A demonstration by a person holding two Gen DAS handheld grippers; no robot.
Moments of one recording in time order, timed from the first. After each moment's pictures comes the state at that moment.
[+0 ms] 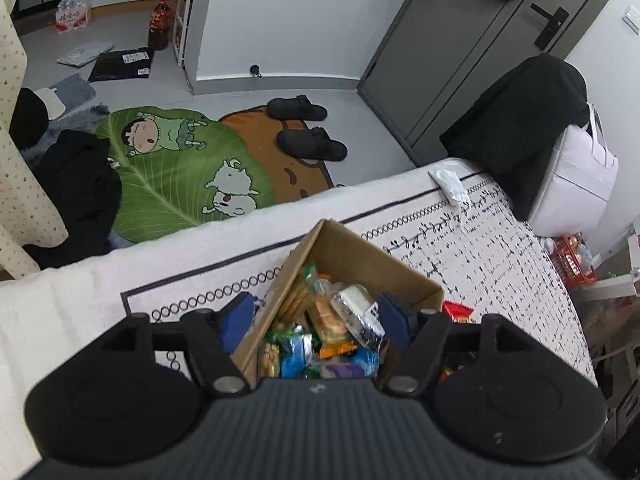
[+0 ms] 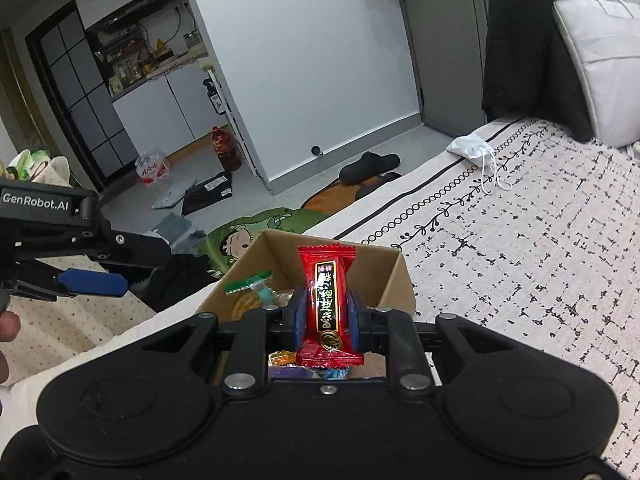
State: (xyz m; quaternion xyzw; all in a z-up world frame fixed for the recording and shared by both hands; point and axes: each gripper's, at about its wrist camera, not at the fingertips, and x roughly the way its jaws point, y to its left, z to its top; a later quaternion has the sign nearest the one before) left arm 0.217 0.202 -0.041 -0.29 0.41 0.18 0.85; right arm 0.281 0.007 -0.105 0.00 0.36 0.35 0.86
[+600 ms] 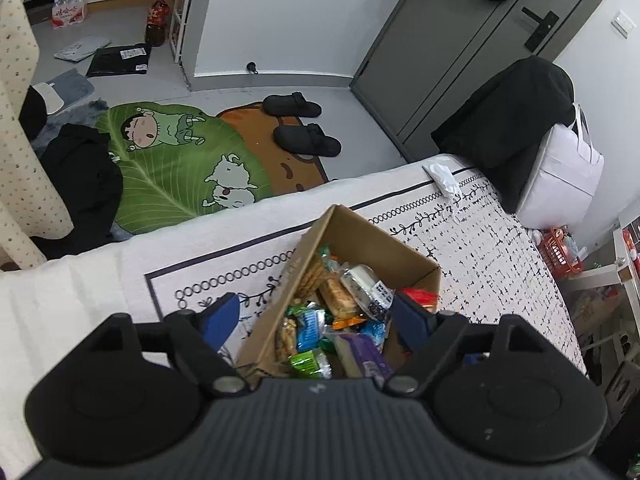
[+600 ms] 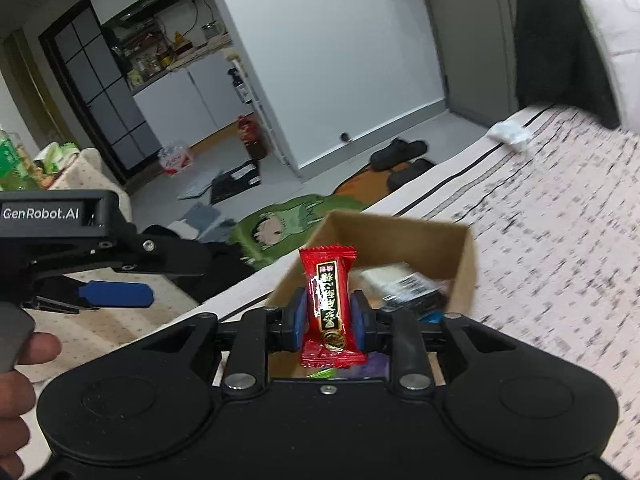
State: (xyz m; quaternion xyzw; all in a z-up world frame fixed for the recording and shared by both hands) left arm 0.174 0.213 -0.030 -0.30 0.41 0.17 0.85; right arm 0.243 0.035 -0.091 0.03 0.39 0.38 0.84
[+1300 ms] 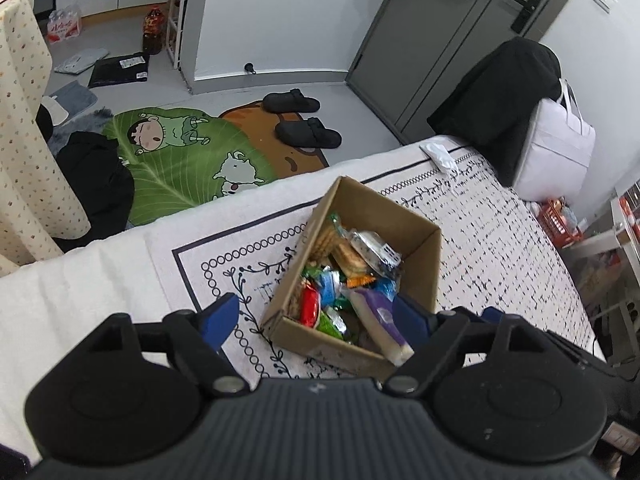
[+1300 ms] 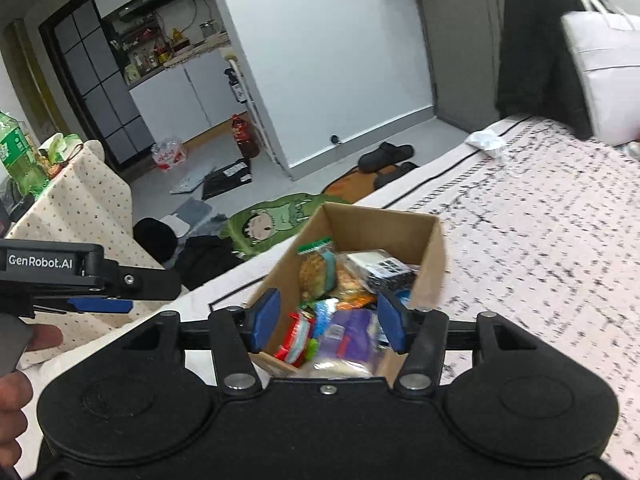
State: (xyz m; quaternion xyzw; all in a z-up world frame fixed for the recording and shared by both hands) left arm 0.130 0.191 -0.021 -0.26 0.42 0.16 0.86; right arm 0.209 -0.001 -0.062 0.00 0.38 0.36 0.86
